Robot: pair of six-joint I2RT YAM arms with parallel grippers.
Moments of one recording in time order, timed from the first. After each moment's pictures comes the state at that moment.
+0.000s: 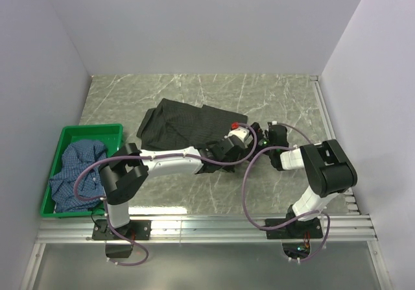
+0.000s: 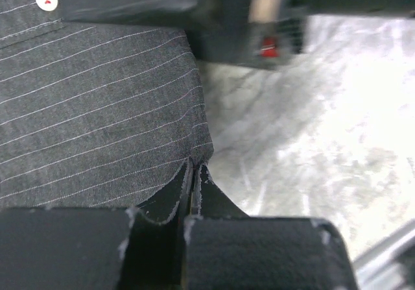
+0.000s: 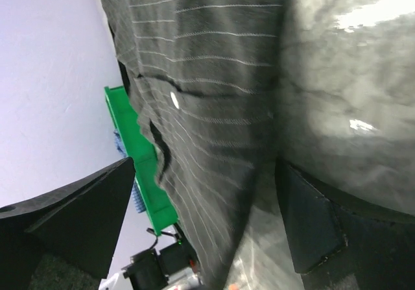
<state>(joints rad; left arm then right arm) -1.10 1.83 1.24 -0.23 -0.28 -0.49 0.20 1.65 0.48 0.60 -0.52 1.16</state>
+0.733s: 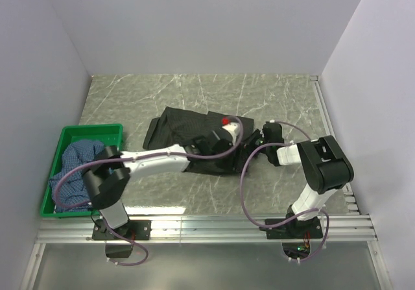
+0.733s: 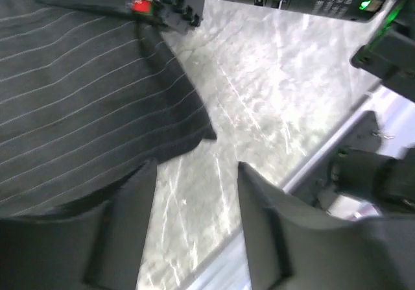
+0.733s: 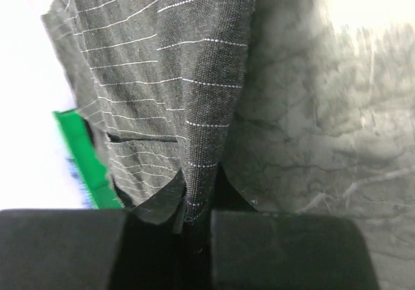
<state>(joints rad) -1.06 1.72 1.16 -0.12 0.01 -0.67 0.24 1.71 0.53 0.50 -0.39 1.08</state>
